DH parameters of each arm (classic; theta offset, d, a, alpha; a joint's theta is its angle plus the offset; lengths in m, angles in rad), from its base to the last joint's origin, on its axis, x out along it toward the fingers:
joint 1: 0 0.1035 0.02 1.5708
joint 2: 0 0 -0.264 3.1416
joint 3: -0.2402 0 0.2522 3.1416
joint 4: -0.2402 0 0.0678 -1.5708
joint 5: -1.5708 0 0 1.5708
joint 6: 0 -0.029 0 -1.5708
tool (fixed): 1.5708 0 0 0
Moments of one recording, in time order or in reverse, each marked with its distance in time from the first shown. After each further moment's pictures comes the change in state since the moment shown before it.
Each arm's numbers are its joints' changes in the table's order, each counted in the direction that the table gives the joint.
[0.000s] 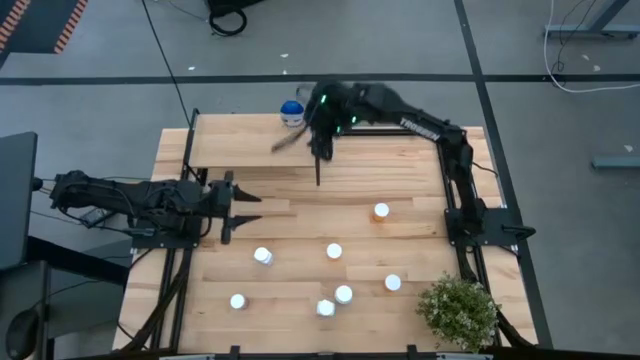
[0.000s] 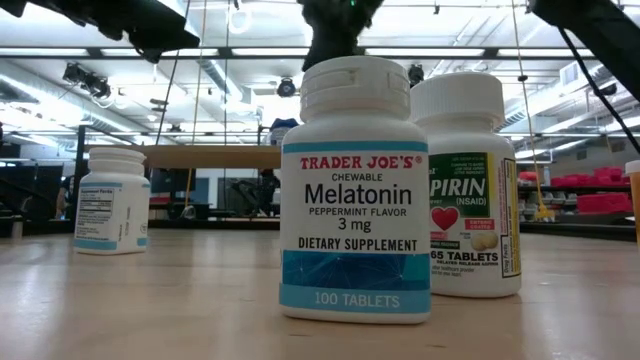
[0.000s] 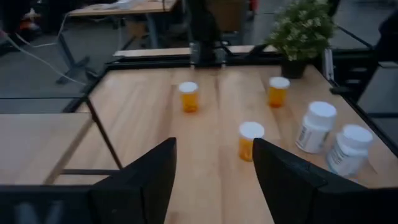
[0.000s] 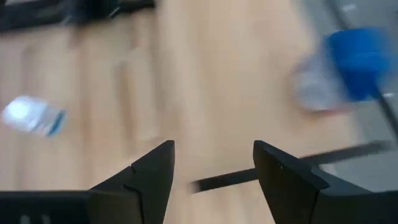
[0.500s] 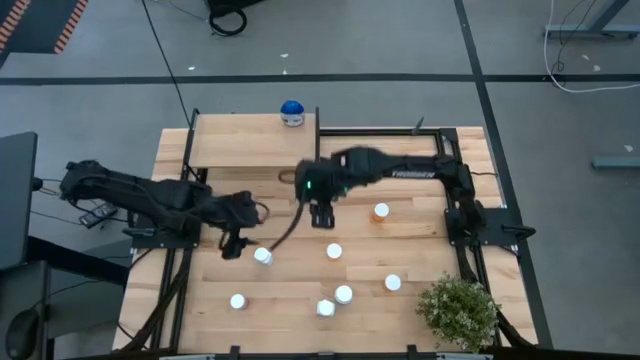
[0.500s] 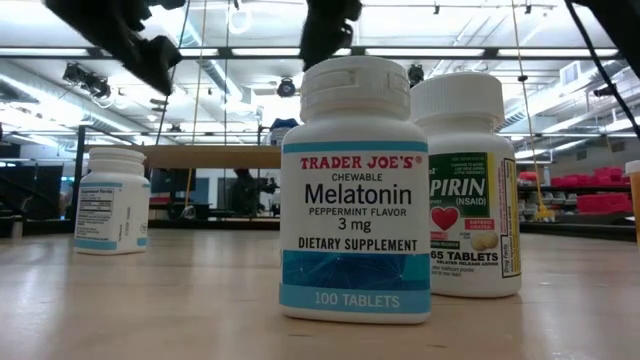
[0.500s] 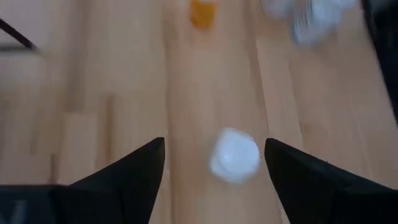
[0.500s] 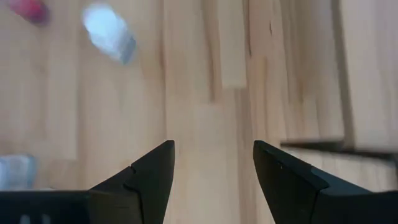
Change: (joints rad) left arm -0.057 -0.423 -0.345 -0.579 -0.192 0.136; right arm 0.364 -0.001 0.157 -0.069 -0.245 -0.159
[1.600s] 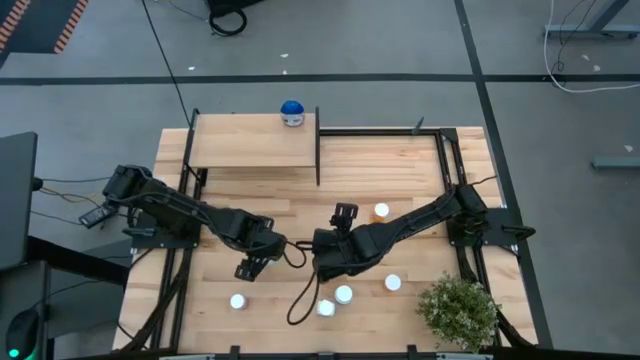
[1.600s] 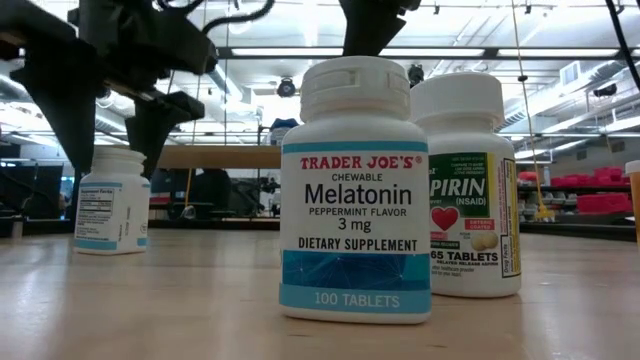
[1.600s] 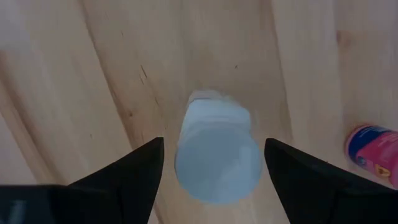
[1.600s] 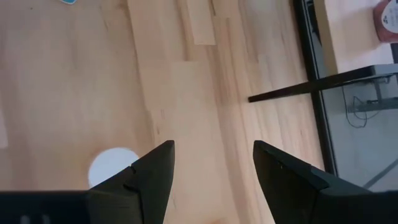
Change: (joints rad) left arm -0.093 -0.501 -0.144 -0.100 -0.037 -0.108; right arm 0.344 -0.002 0.265 -0.004 -0.559 -0.382
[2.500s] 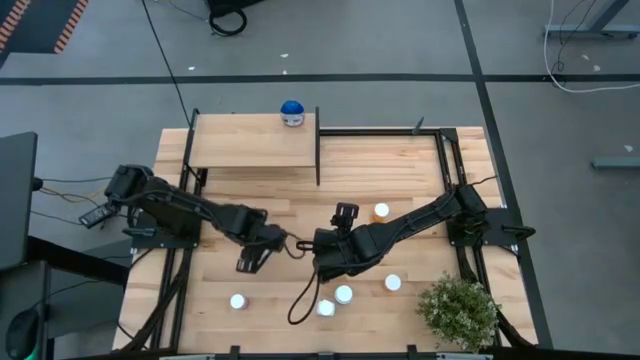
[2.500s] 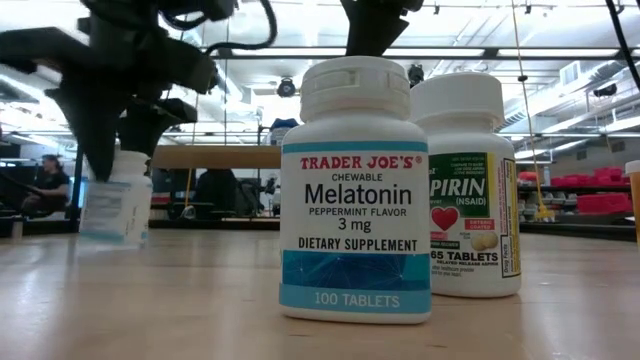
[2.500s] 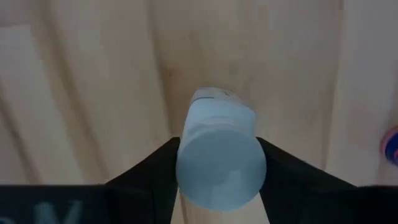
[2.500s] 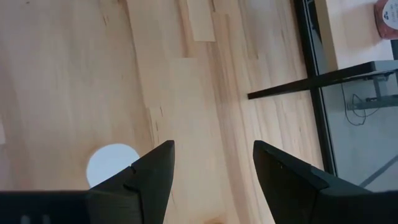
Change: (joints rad) left arm 0.067 0.002 -0.018 -0.109 0.060 0.086; right arm 0.000 0.000 0.000 -0.015 0.002 -0.006
